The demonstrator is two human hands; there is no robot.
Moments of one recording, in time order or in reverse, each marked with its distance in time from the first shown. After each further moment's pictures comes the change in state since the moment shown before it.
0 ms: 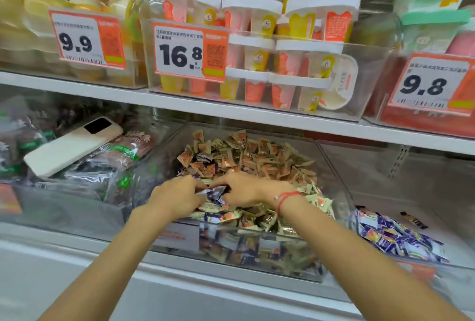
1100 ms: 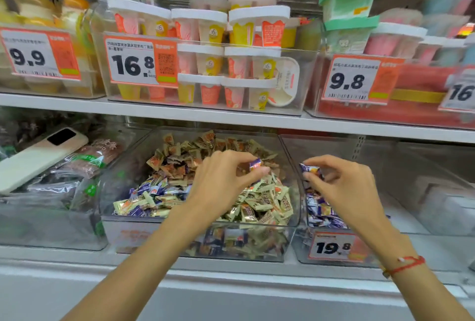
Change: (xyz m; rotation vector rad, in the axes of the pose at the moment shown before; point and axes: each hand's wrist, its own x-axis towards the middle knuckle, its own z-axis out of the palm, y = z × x) left_hand -0.039 0.124 -0.013 -0.394 0.451 0.427; right_hand -0.198 0.082 -0.005 0.054 1.113 0.195
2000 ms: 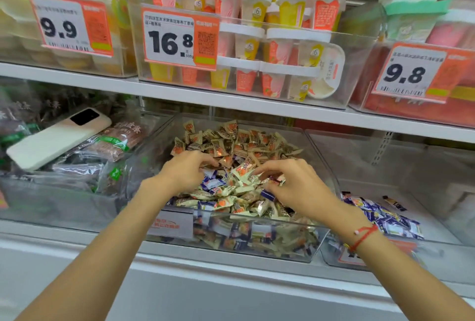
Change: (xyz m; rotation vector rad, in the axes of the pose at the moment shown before) left_hand 0.019 -0.139 -0.019 0.244 -0.409 -0.221; right_hand 0.022 -0.051 0.088 -0.014 -0.534 -0.162
